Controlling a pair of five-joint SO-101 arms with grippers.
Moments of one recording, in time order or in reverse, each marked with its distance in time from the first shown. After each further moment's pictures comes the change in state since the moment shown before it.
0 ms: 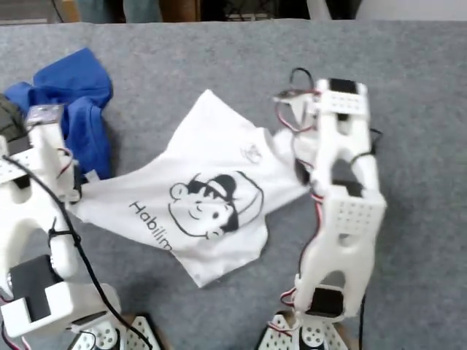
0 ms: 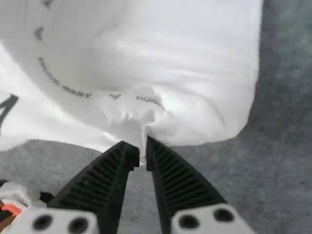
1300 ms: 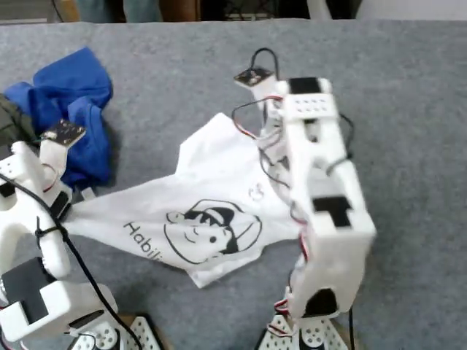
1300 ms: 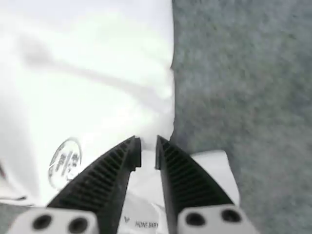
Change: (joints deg) left arm -9.2 -0.1 0.4 7.1 -41.0; right arm -15.5 -8.4 5.2 -11.6 -12.7
